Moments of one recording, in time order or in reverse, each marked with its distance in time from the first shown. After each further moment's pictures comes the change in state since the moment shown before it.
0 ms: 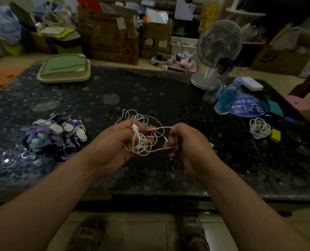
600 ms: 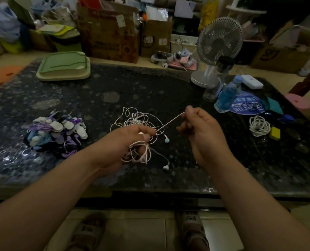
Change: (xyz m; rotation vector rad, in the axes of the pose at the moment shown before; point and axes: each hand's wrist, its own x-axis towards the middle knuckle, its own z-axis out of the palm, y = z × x) left_hand -0.002 -0.005 0.003 0.269 0.005 -0.102; right_hand 0.003 -0.009 -0.014 0.094 0.194 -0.311
